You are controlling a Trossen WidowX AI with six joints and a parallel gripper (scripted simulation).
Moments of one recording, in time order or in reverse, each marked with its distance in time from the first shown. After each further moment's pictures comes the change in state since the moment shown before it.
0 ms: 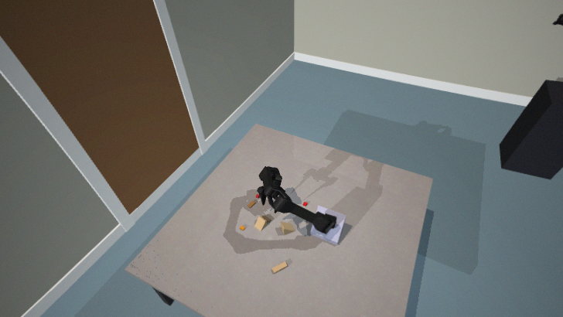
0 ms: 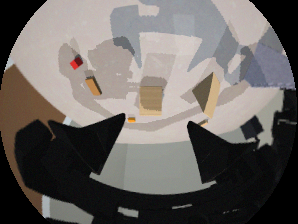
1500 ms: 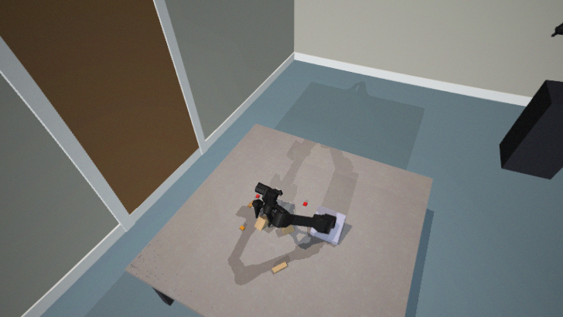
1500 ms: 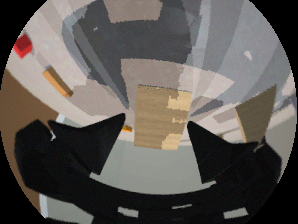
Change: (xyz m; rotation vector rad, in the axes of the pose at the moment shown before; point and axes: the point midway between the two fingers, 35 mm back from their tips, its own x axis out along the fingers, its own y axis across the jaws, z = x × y) arm 0.095 0.011 -0.008 -0.079 0.125 0.056
